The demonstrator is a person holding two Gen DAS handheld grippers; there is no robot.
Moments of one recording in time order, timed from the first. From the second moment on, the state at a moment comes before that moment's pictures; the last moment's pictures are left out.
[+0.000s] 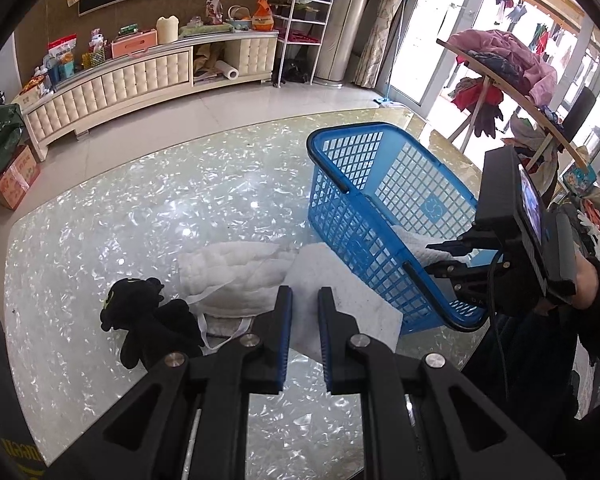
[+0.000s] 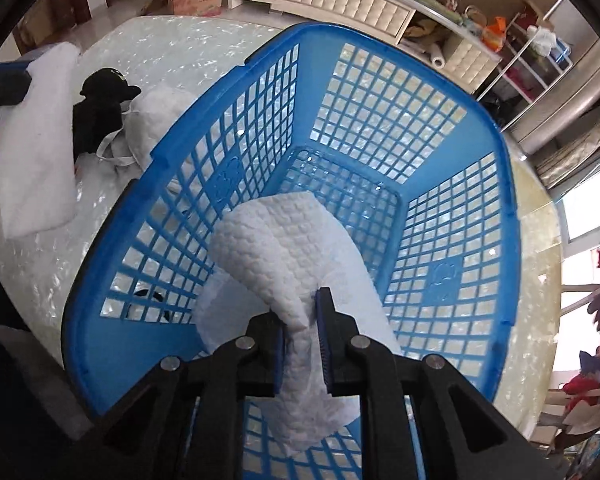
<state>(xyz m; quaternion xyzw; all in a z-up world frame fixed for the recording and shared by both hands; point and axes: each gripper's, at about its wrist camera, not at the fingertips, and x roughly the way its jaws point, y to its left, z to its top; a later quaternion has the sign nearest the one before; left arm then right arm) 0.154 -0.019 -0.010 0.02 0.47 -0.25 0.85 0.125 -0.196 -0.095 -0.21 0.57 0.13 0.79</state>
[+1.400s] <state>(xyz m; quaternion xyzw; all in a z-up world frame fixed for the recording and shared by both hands) 0.162 -0.109 0.027 0.05 0.44 -0.30 0.84 0.101 -0.260 -0.019 -0.03 0.44 0.07 0.89</state>
